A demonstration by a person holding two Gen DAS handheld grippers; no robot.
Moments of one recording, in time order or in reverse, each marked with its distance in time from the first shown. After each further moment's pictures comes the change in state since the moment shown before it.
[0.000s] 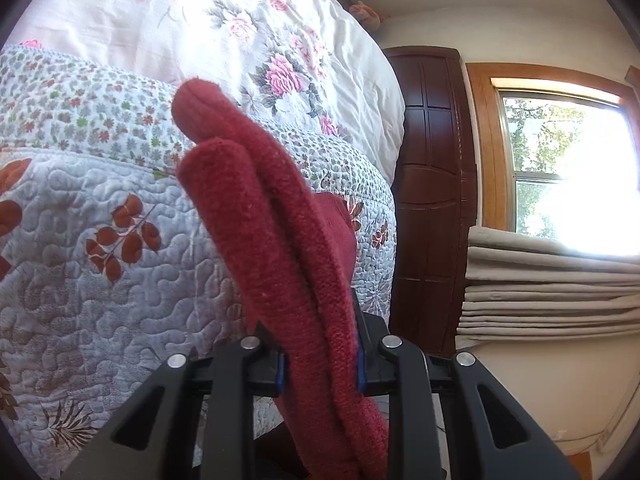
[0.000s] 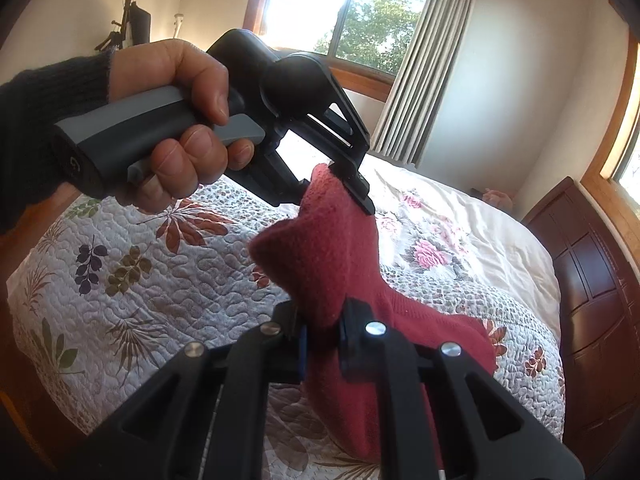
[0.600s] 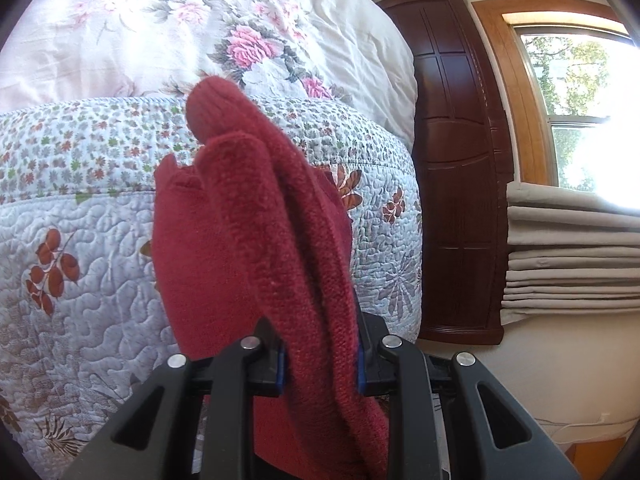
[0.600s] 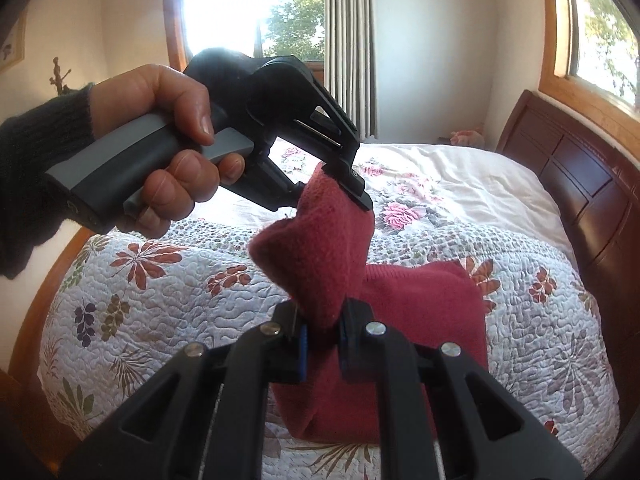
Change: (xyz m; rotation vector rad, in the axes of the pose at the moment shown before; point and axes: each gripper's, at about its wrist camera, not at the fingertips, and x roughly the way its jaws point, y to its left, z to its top) left arm 0.112 -0.095 0.015 0.110 0.128 0.198; right arm -0.006 -0.109 -0.050 0.362 0.001 0.008
